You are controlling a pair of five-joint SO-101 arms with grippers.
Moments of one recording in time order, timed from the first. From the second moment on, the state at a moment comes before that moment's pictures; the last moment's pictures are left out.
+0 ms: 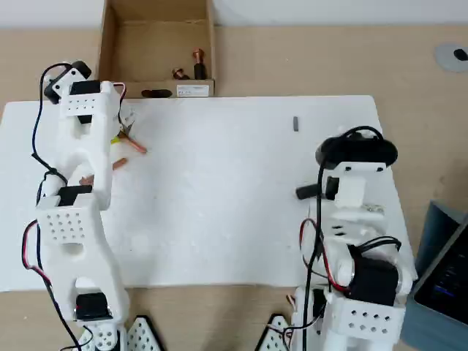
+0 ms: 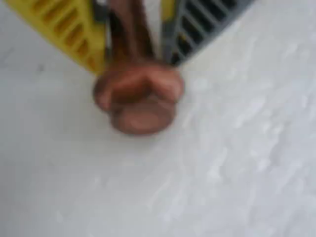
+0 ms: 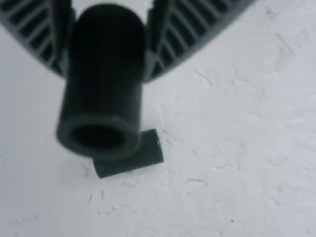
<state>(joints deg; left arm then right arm) -9.4 38.9 -23.5 68.4 29.4 5.9 -75.4 53.7 79.8 -4.6</state>
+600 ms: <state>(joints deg) -9.9 38.8 -31.3 80.5 28.8 5.9 -75.4 53.7 79.8 -4.6</state>
